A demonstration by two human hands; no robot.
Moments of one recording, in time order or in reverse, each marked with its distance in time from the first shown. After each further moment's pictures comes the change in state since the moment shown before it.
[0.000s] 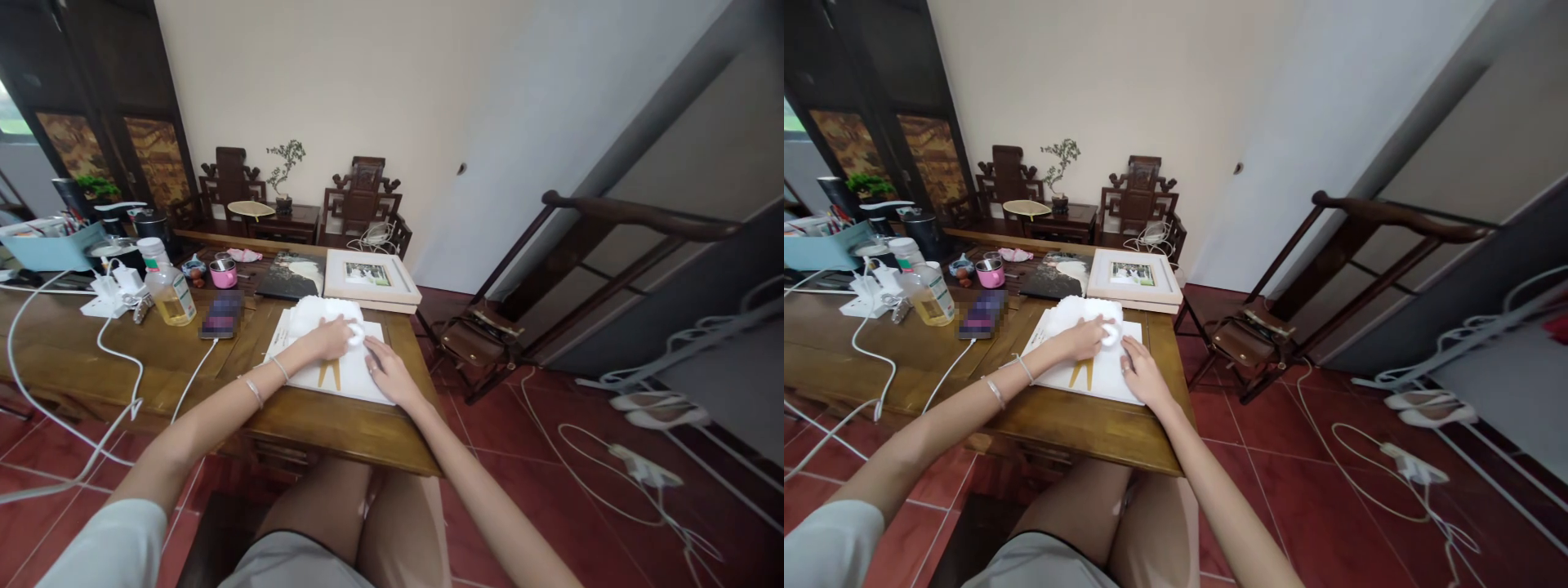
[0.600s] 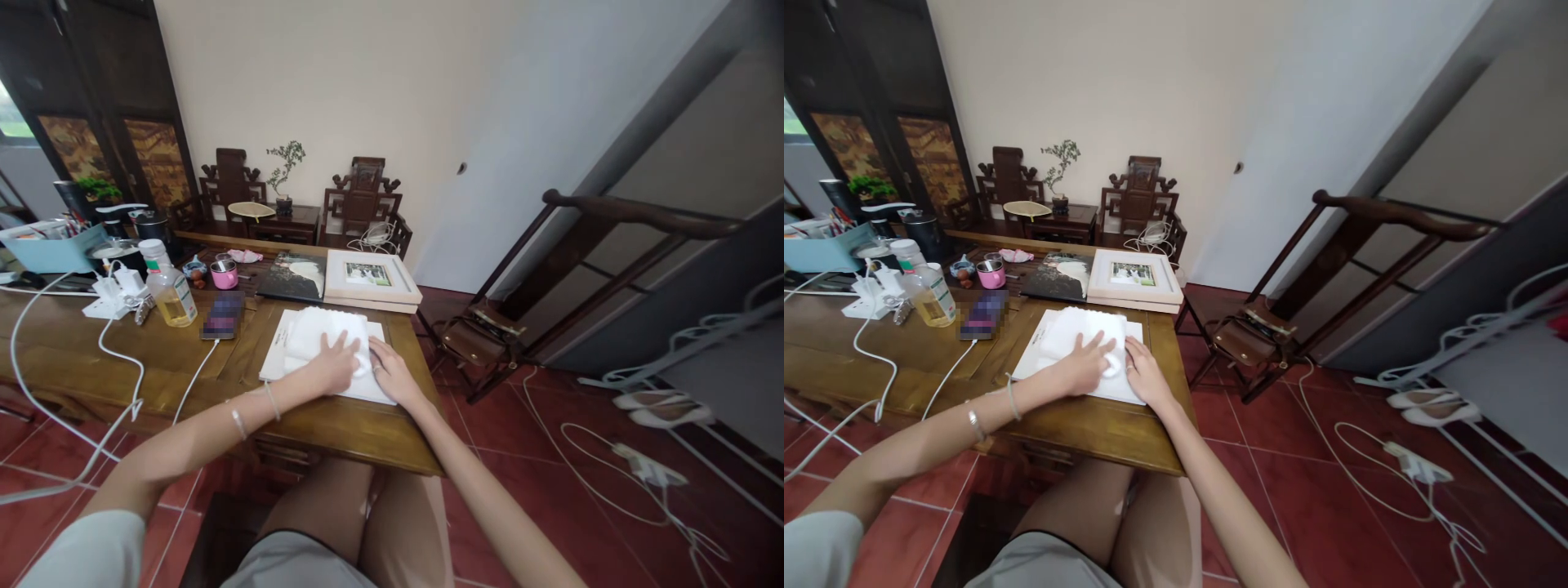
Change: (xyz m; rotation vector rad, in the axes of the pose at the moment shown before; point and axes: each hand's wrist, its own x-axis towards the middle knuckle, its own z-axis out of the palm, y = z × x) left_hand -0.042 0.052 0.008 0.168 -0.018 0.002; right_hand 0.000 0.001 0.001 -0.033 0.012 0.001
